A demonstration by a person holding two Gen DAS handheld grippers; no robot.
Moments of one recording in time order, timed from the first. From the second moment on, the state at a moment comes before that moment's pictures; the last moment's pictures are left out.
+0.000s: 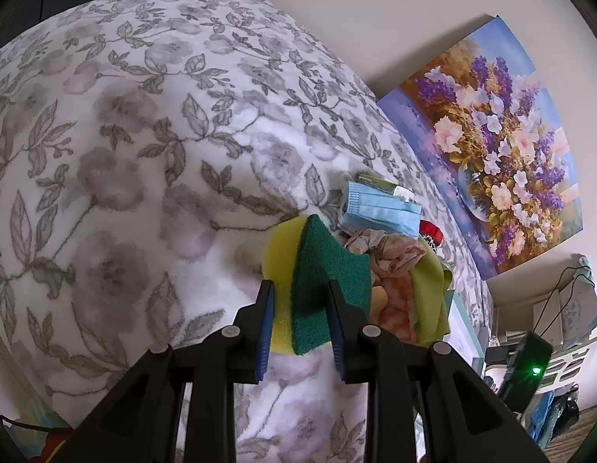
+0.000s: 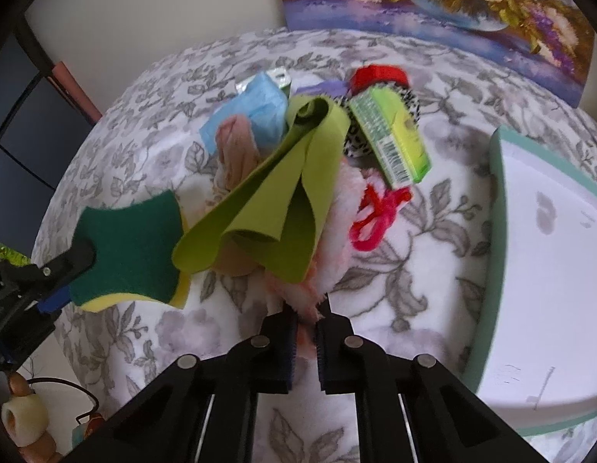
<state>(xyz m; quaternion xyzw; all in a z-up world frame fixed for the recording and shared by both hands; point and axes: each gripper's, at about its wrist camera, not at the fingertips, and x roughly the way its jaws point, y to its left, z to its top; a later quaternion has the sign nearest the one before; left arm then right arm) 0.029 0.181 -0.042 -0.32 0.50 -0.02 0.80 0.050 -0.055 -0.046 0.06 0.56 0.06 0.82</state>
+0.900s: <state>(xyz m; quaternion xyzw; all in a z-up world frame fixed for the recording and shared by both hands) 0.019 0.137 0.068 -0.26 0.43 -0.05 0.86 0.013 -0.107 0.105 0.13 0.37 0.08 0.91</state>
